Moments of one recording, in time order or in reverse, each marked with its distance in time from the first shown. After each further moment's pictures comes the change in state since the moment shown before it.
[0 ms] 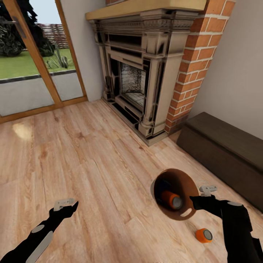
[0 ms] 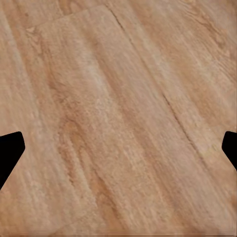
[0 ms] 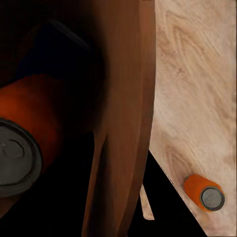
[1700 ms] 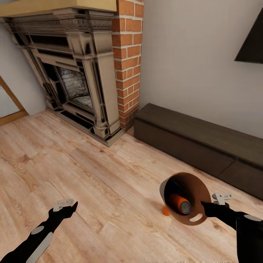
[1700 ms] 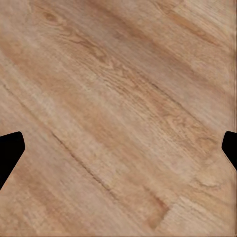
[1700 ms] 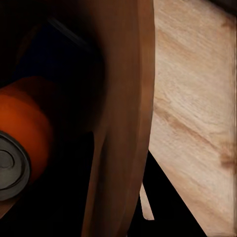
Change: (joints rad) left arm 0.000 0.000 -0.004 0.019 -0.004 -0.039 -0.001; right arm 0.039 -0.001 -0.162 0.004 -0.029 -0.131 0.002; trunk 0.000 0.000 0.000
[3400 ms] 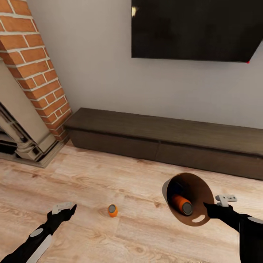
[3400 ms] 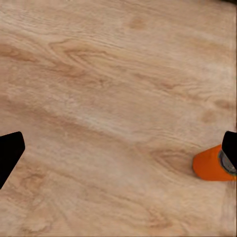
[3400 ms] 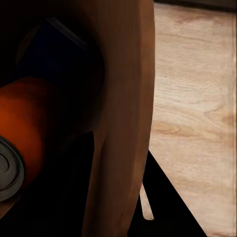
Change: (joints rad) left arm -0.001 0.000 -0.003 0.041 0.000 -0.006 -0.002; right arm 0.000 -0.001 -0.036 0.003 -0.002 0.001 -0.002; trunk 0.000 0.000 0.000
